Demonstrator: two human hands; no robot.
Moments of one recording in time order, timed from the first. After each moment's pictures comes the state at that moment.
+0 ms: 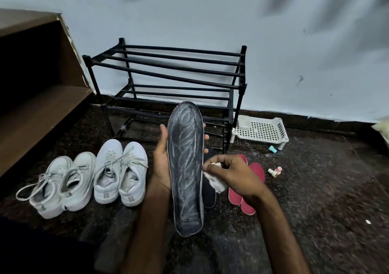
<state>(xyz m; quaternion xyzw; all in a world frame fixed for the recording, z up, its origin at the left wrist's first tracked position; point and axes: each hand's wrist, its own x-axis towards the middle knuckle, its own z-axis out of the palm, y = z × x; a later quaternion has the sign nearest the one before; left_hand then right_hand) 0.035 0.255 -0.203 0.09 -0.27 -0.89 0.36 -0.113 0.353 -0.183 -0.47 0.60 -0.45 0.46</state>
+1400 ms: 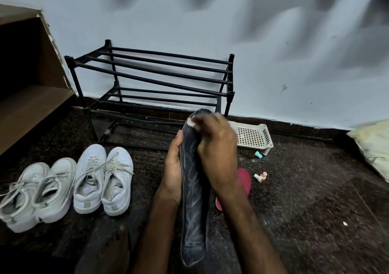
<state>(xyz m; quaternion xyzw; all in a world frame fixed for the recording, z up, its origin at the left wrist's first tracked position) -0.005 0.294 -0.172 0.05 -0.21 -0.90 0.37 -0.082 0.312 -0.125 -0.57 0.66 -0.48 -0.10</state>
